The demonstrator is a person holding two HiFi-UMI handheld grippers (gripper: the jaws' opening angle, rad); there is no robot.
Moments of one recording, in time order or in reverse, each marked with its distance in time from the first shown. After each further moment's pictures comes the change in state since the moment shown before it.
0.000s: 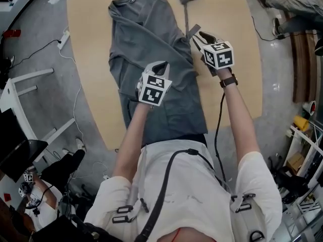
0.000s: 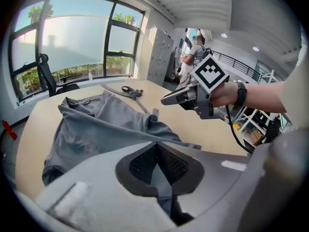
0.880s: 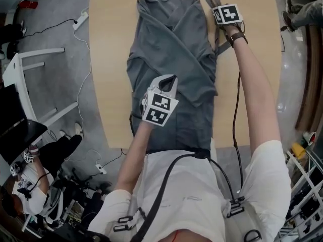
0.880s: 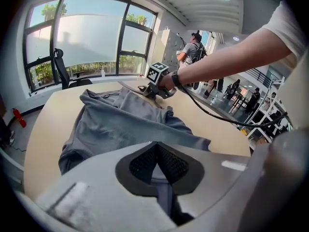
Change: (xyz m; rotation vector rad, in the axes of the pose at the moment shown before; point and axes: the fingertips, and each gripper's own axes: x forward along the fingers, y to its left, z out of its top) left arm -0.030 0.041 -0.022 -0.099 -0.005 0.078; right arm 0.190 -0.090 0.104 -0.166 0.254 -0.116
